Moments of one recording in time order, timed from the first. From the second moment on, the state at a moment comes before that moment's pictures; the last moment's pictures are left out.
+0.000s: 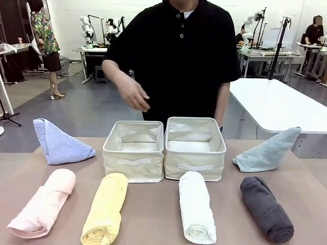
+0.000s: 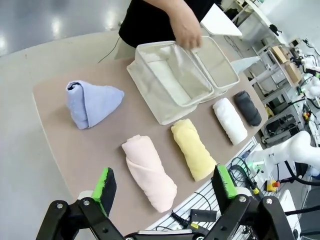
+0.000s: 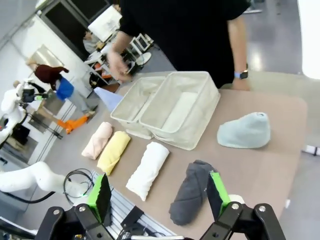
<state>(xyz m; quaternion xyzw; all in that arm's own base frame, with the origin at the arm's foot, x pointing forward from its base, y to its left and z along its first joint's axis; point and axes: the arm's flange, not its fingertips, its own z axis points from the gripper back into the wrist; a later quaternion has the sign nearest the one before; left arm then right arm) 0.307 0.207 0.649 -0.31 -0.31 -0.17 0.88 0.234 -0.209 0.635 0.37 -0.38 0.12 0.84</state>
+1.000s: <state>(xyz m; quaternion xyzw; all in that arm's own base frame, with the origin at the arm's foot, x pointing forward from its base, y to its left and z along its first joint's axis) 0.302 0.212 0.643 -0.30 -0.32 -0.16 0.89 0.226 -0.215 0.631 0.36 -0.38 0.12 0.84</state>
